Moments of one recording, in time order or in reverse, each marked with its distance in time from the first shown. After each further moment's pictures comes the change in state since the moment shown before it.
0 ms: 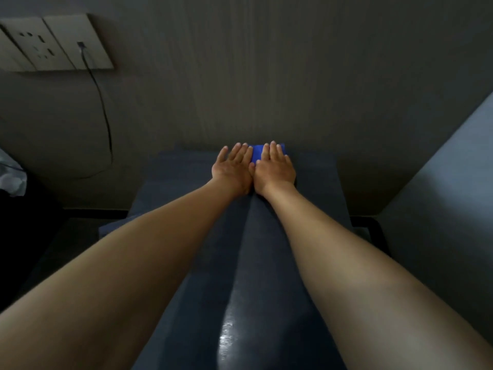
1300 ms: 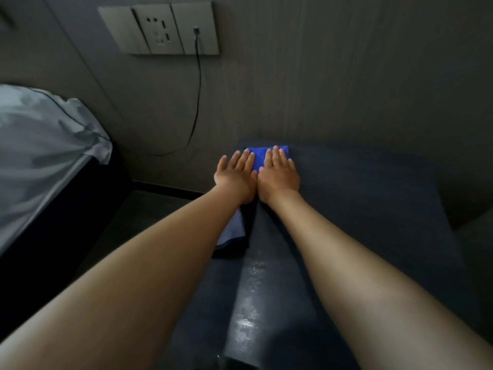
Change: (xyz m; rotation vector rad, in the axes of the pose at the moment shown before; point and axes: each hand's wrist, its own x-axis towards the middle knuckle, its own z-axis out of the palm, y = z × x) left_hand -0.091 -0.142 0.039 -0.079 -0.152 -0.226; right_hand -0.047 -0.158 0.039 -0.037 -0.086 -0.216
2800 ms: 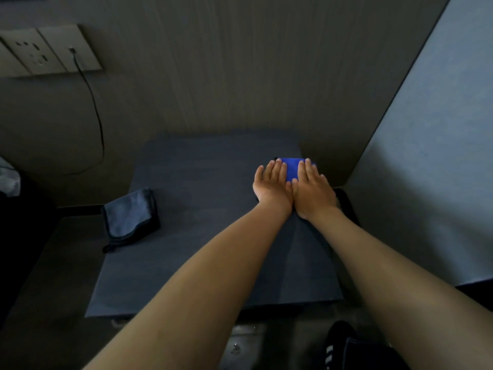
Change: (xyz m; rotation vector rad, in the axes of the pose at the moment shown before) left_hand -0.109 0.282 -0.022 0.062 0.064 0.299; right_hand -0.181 0.256 -0.033 -0.034 0.086 0.306
